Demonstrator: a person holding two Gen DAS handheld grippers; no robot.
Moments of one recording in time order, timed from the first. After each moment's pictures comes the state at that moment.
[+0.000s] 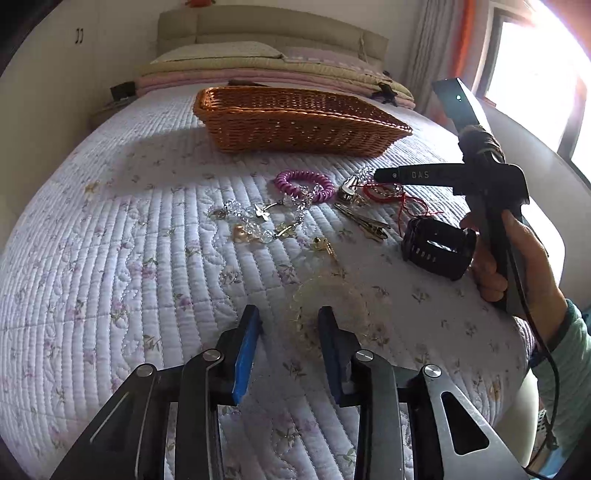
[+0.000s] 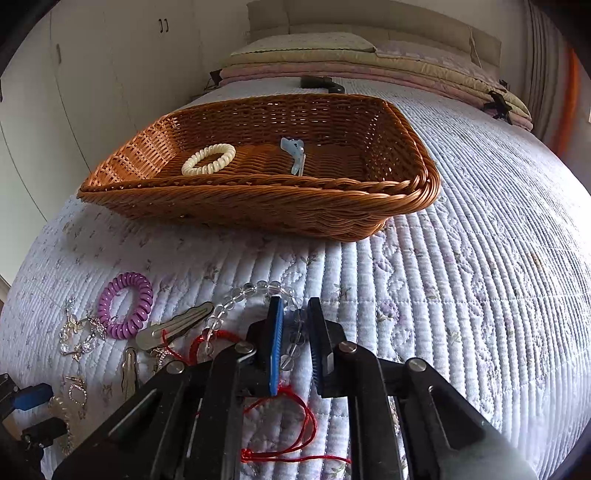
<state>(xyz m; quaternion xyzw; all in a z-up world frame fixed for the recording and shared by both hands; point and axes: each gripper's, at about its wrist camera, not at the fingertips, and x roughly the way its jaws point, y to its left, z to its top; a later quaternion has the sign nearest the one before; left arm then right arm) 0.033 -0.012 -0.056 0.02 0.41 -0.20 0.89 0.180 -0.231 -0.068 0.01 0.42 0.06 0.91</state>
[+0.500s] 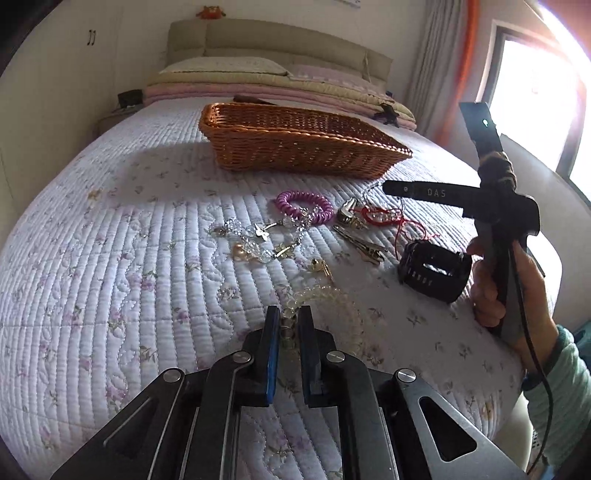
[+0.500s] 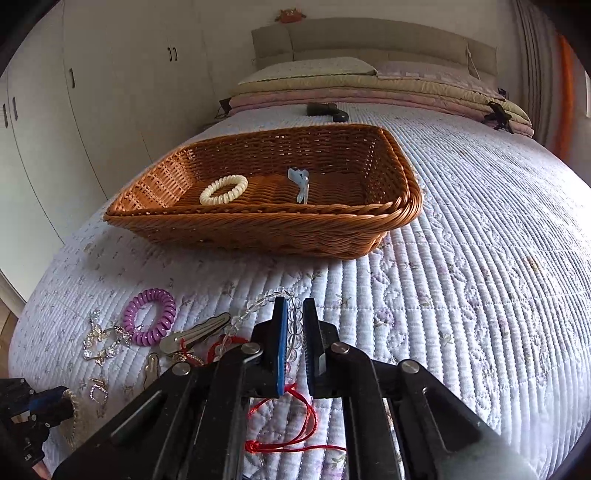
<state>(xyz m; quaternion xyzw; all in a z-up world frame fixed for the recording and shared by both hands) 0.034 -0.009 -0.052 -0.02 0.38 -0.20 0.90 0.153 -0.246 -0.052 0.04 0.36 0.08 0.93</state>
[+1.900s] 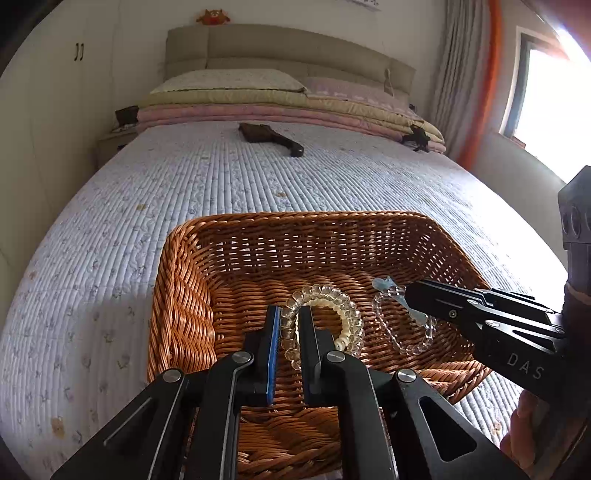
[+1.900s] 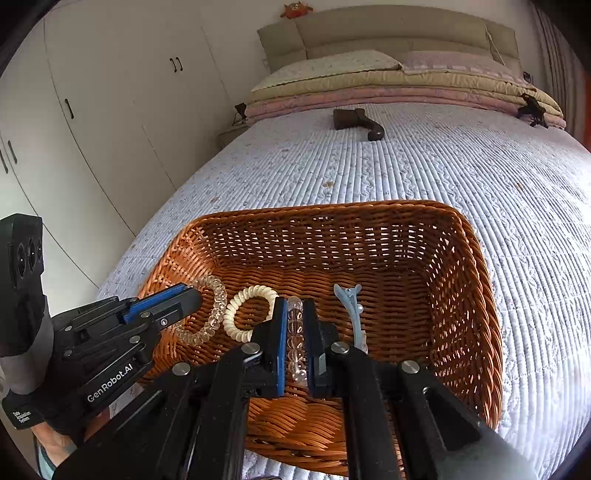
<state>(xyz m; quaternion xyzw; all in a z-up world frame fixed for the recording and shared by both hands) 0.281 -0.065 -0.001 0.00 0.37 -0.17 0.91 0.288 -0.228 -0.002 0.09 0.39 0.13 0.91</state>
